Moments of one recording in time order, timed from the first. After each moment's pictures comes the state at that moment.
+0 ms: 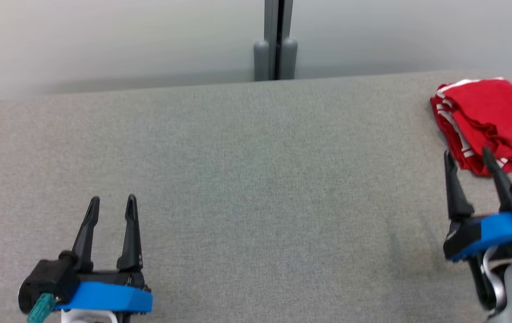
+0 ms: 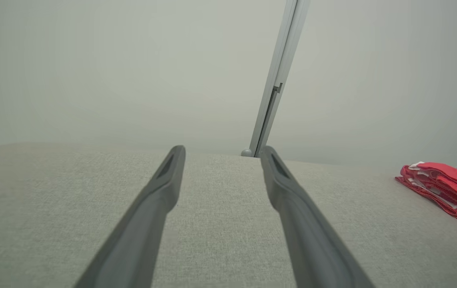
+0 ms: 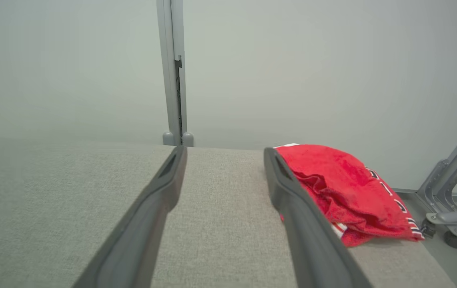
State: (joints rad) left arm -0.05 0.12 -0.08 0.13 -0.30 -0.13 -0.26; right arm -0.28 -0.15 -0.11 0.22 0.09 0.13 -0.08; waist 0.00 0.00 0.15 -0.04
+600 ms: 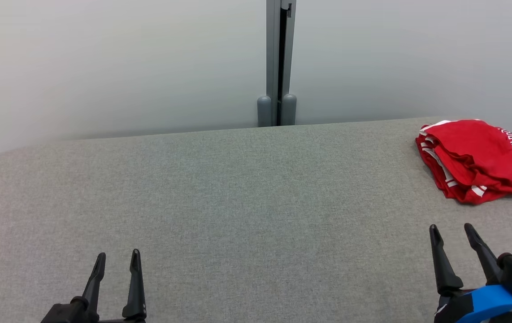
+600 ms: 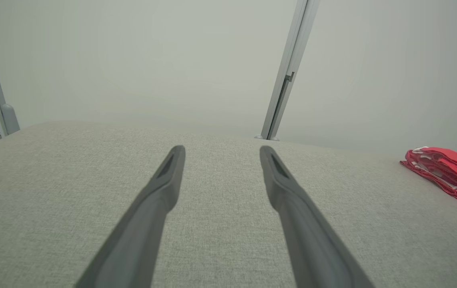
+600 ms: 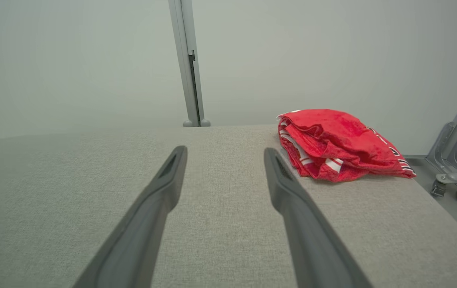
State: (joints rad) left arm 0.10 0.09 -0.04 0.20 -0.27 -0.12 -0.26; right arm 0.07 -0.05 -0.12 -0.01 0.12 0.13 0.00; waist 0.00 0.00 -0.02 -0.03
